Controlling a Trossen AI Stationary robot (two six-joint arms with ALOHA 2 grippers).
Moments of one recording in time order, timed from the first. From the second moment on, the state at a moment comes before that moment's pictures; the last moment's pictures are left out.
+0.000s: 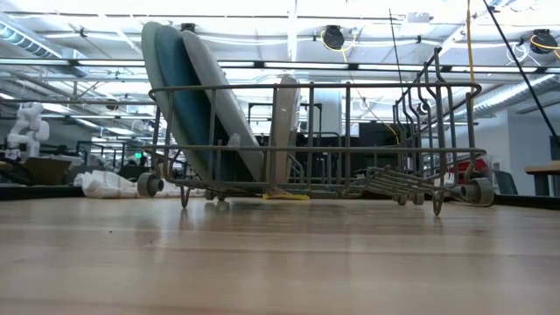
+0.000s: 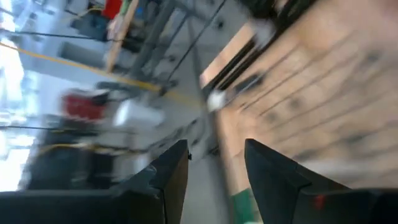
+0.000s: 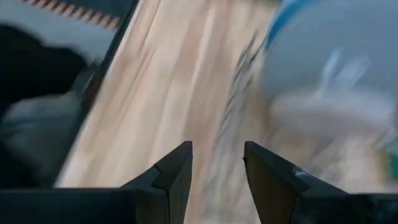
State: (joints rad) left arm -0.35 1.57 1.86 -0.83 -0.72 0.71; right arm 0.62 1.39 1.59 -1.07 0.38 0.26
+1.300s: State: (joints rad) left arm -0.60 1.58 1.84 -0.74 -0.66 0.40; right arm 0.84 1.41 0.73 -0.73 -0.04 0.94
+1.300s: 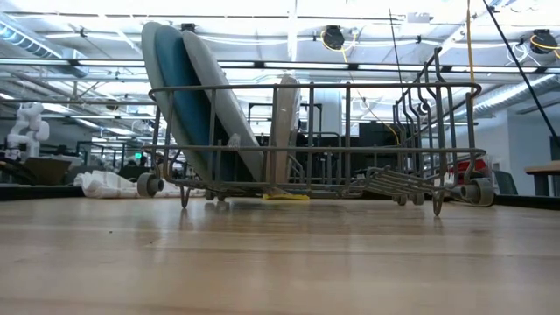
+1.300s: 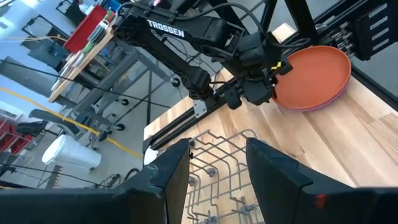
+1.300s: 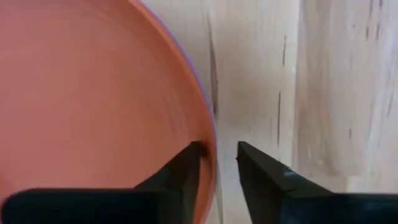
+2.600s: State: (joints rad) left arm -0.58 1.60 1.84 -0.74 -0.63 0.40; right arm 0.79 1.23 0.79 -0.94 0.11 0.90
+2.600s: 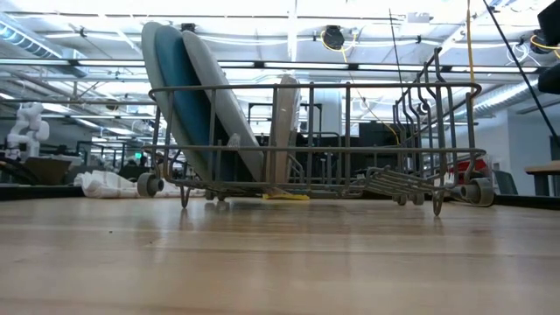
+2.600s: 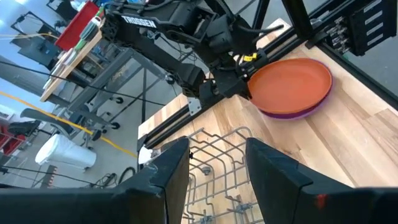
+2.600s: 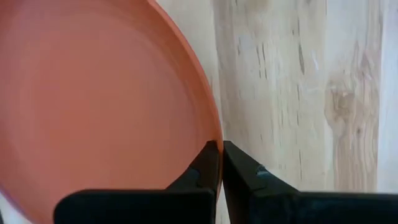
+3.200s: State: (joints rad) left arm -0.55 1.62 1.84 -0.74 -0.63 0.40; right arm 0.79 1.12 0.79 -0.95 0.28 0.87
